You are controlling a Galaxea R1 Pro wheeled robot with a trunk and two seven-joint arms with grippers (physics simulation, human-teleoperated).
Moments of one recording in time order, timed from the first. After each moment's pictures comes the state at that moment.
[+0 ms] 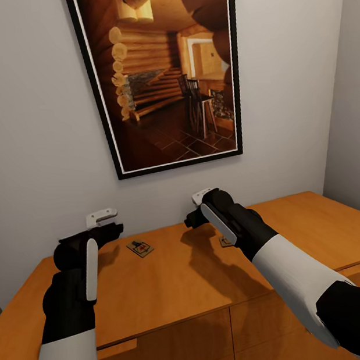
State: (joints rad) left arm -0.71 -0.07 0.10 -1.52 0.01 1.04 0.14; right arm -1.04 0.17 0.44 -0.92 -0.30 1.04 -0.20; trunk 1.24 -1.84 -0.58
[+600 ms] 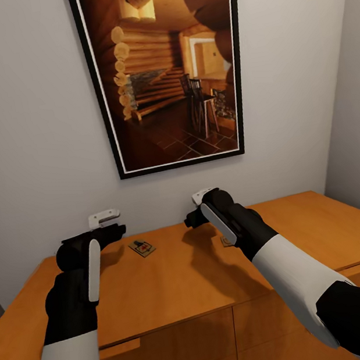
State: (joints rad) left arm -0.70 -0.08 0.10 -1.52 0.01 1.04 0.14; right arm -1.04 0.17 0.44 -0.92 -0.30 1.04 -0.20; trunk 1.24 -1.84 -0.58
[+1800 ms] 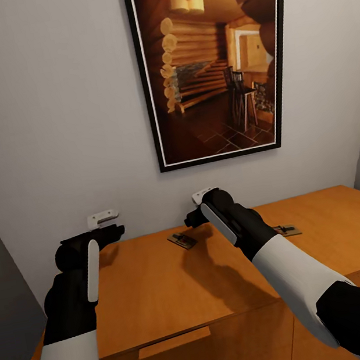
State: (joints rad) left arm -0.70 -0.08 0.11 -1.52 0.01 1.04 0.14; right arm -1.04 0.17 0.44 -0.93 -0.29 1.04 -0.20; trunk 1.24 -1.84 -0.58
